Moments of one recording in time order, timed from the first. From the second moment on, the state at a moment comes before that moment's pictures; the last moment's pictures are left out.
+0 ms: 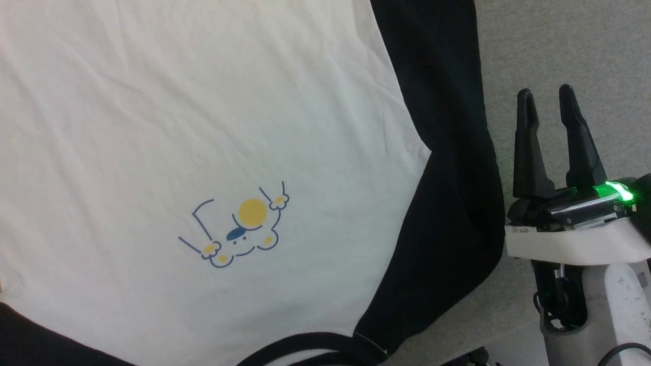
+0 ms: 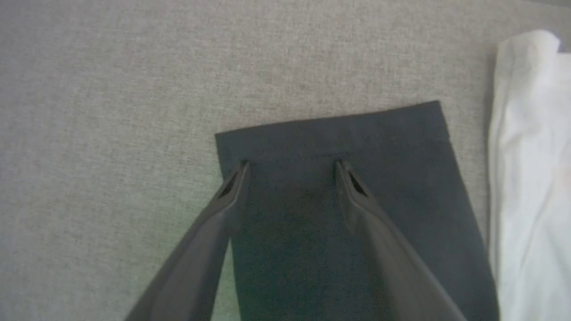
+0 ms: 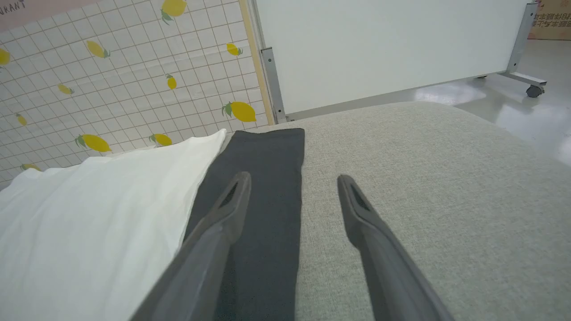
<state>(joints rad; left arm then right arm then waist) -0.64 0.91 0.19 -0.13 -0.53 0.34 1.14 -0.25 -0.05 0.06 -0.13 0.39 0.13 -0.26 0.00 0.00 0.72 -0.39</state>
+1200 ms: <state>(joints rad) -0.63 0.82 0.31 -0.06 -0.68 0.27 0.98 -0.28 -0.05 0.05 -0.12 0.37 0.13 -0.26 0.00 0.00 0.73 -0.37</state>
